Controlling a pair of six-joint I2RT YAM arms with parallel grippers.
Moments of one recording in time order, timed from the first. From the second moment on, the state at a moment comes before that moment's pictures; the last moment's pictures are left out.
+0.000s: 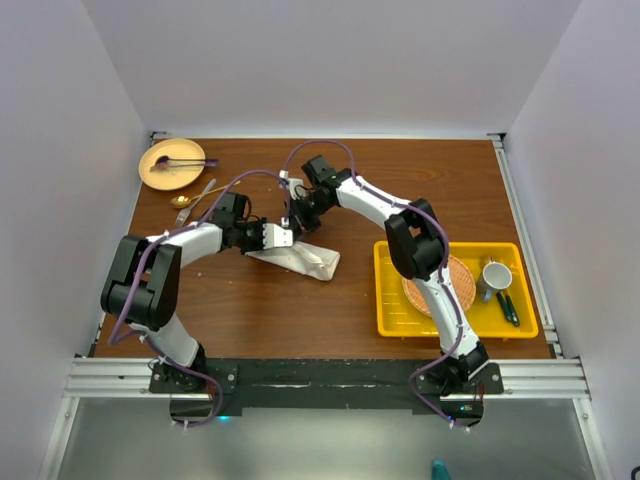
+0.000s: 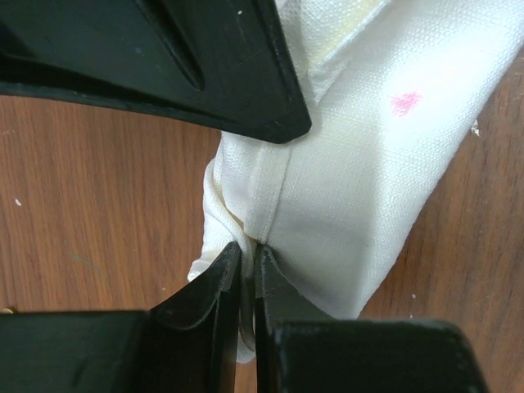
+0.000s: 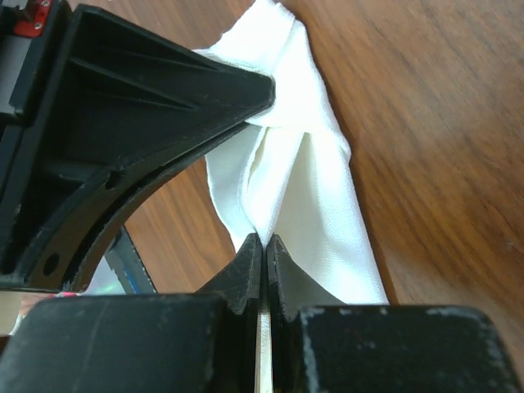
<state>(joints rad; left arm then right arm) -0.25 1.68 0.87 -0.20 0.47 1.24 0.62 2.42 2.01 -0.71 -0.75 0.17</state>
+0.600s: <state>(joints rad) -0.21 1.62 0.89 -0.15 0.44 1.03 0.57 2.52 2.03 -0.69 -0.83 0.22</state>
